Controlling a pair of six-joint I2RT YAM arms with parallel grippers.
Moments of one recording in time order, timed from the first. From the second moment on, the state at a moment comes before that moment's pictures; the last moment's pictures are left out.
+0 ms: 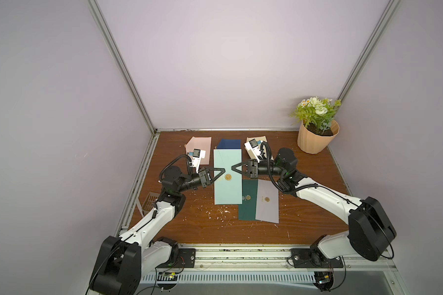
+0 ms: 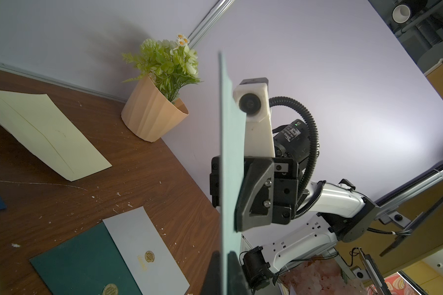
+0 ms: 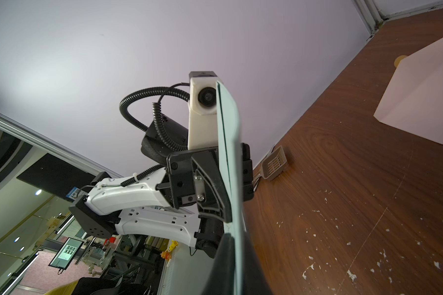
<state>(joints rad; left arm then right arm) -0.26 1.10 0.51 0.73 0.97 -0.93 0.64 1.45 0.94 0.57 -0.86 0.85</state>
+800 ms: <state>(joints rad) -0.26 1.02 0.67 0.20 0.72 -0.56 0.67 1.38 0.94 0.33 -0.73 0.76</state>
